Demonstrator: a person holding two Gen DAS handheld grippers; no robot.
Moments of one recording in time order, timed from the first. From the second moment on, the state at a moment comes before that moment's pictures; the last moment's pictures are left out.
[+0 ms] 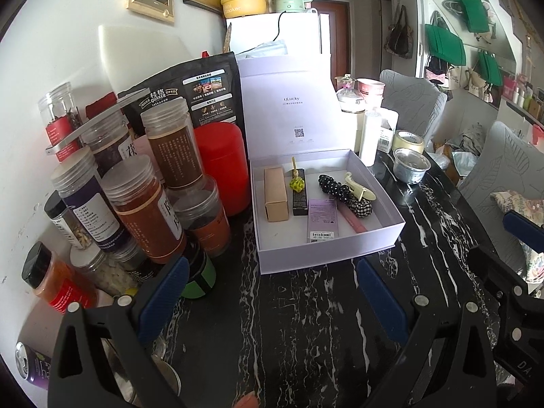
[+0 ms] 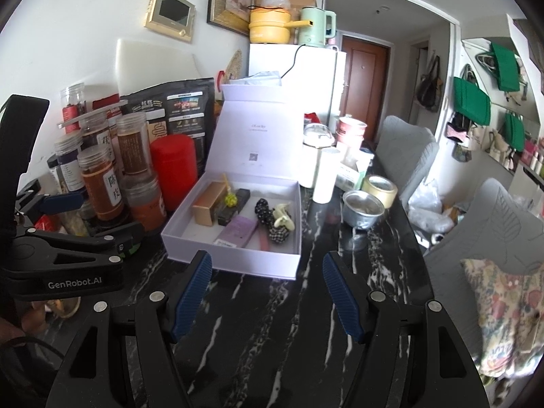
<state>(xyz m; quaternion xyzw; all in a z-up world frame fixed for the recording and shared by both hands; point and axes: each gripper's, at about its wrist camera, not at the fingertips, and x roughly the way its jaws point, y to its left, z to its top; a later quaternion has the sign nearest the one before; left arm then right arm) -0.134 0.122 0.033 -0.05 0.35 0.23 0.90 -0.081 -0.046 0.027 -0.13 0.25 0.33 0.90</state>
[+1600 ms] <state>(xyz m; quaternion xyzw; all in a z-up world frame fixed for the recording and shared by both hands) -0.119 0.108 0.016 -0.03 0.38 0.21 0.90 -0.069 -0.050 0.015 -0.14 0.27 0.31 0.90</state>
